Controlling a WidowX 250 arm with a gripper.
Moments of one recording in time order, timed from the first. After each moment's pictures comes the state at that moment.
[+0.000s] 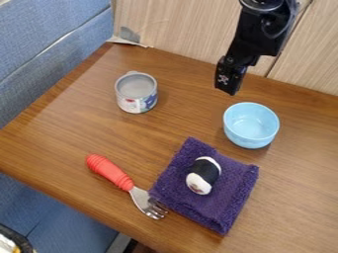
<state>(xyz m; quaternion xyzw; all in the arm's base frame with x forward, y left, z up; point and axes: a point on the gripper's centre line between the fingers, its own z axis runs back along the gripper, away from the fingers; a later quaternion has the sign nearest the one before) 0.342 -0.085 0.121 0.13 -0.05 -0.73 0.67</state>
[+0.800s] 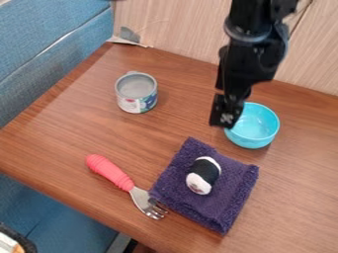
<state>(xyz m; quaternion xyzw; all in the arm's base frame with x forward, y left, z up) 0.291 -0.090 0.110 0.09 -0.06 -0.58 0.80</state>
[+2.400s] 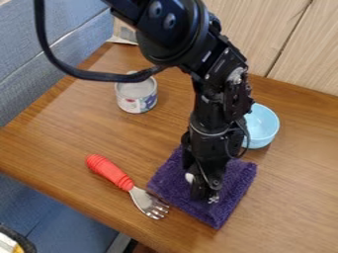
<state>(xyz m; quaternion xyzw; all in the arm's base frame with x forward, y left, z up) 0.248 -0.080 0.026 0.05 -0.04 -0.45 0.89</state>
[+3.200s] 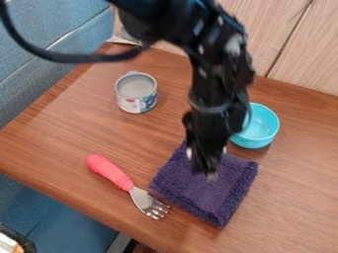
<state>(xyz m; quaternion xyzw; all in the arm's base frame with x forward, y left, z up) 0.261 -0.074 0.067 0.06 -0.09 -0.47 0.87</state>
